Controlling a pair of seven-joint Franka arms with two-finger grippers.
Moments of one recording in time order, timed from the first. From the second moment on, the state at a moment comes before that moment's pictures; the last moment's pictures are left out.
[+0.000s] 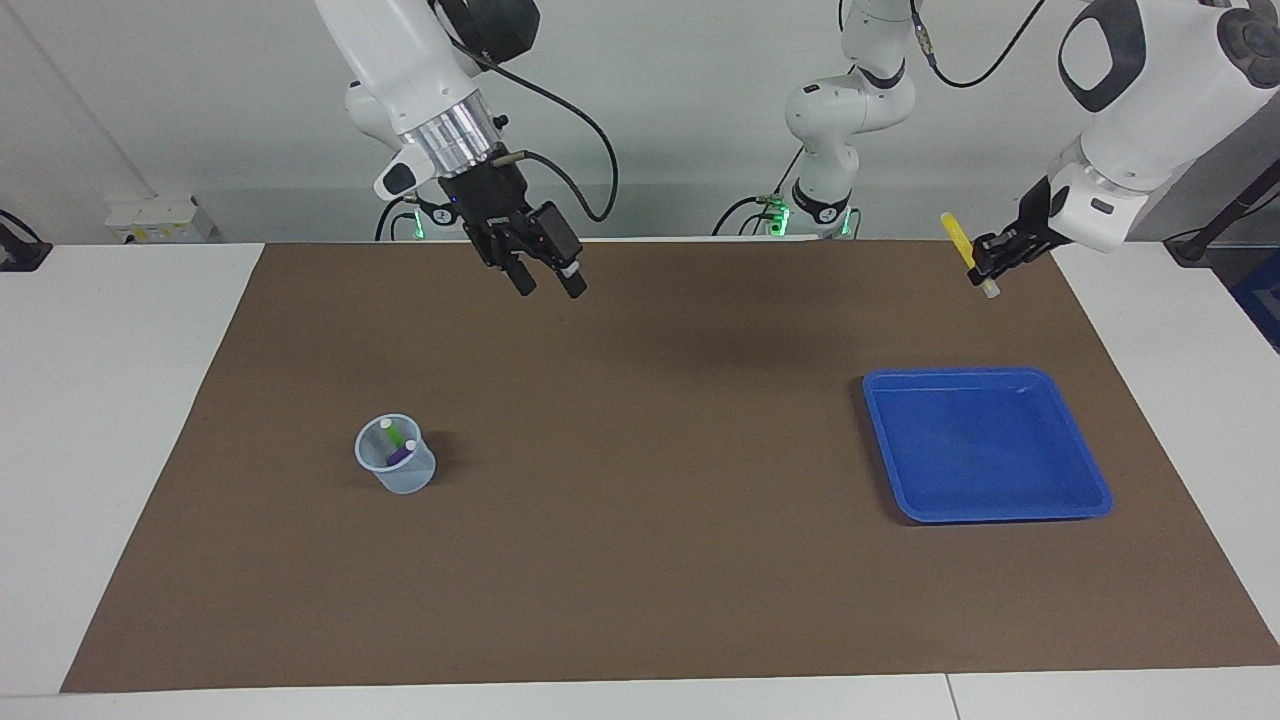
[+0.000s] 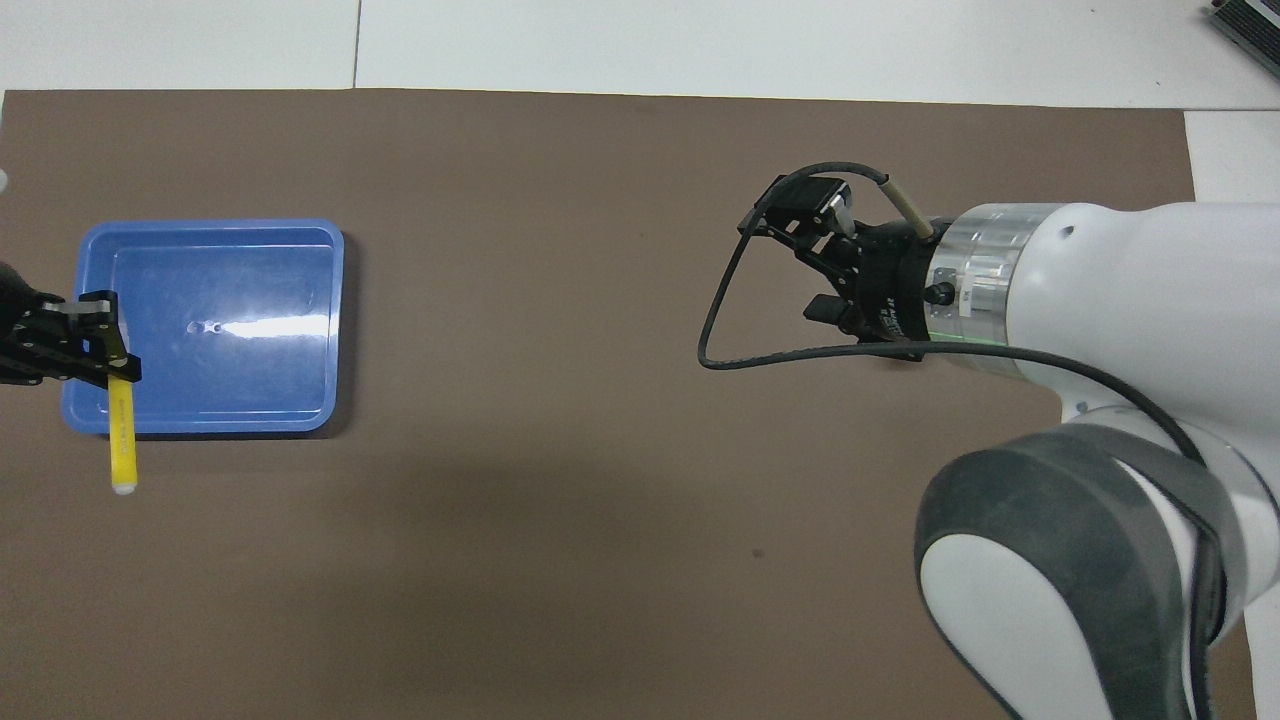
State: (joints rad) left arm 0.15 0.04 -0.17 -1.56 -0.08 1.42 -0.25; right arm 0.15 -0.03 0.22 -1.77 0.40 2.21 0.97
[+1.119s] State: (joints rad) left arm 0.05 -0.06 -0.18 -1.83 -0.61 1.68 -1.20; right arm 0.34 -0.01 0.22 -1.83 0.44 2.33 1.40
